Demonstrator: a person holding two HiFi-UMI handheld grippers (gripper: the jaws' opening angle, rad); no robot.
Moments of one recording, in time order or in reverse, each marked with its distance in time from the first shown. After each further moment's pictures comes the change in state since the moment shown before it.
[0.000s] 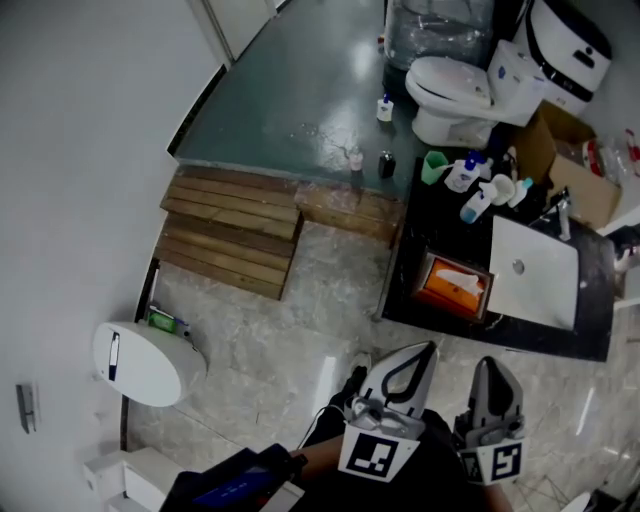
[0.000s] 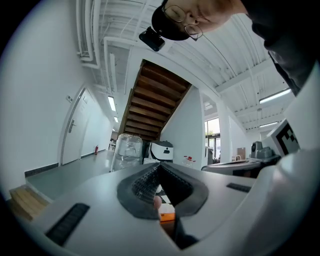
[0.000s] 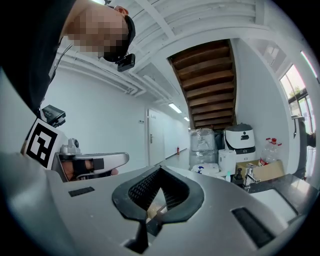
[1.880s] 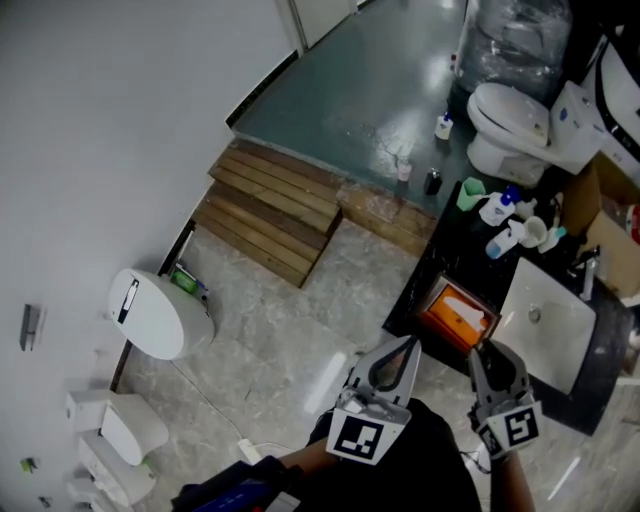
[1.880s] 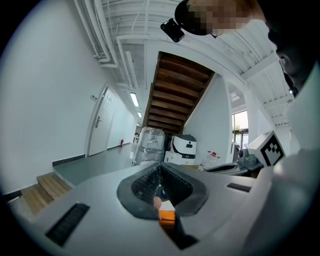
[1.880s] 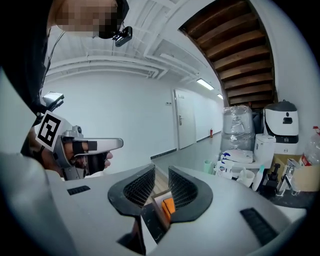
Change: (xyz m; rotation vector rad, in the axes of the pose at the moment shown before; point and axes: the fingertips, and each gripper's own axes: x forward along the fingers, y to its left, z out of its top) left arm 0.032 0.026 -0.036 -0.088 0.085 0.301; right arm 0.077 -0.054 -0.049 -0.048 0.227 0.433
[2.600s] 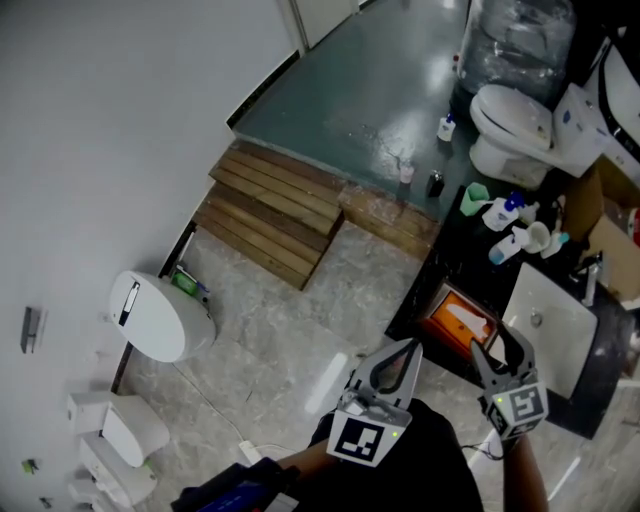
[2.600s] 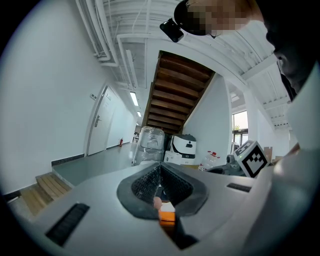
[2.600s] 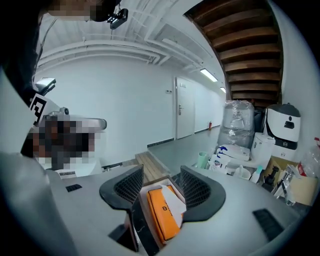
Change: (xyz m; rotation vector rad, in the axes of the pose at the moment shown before) left arm 0.007 0.011 0.002 -0.018 -0.004 -0.002; right arm 0.031 -0.036 -0.024 -0.072 0.158 -0.026
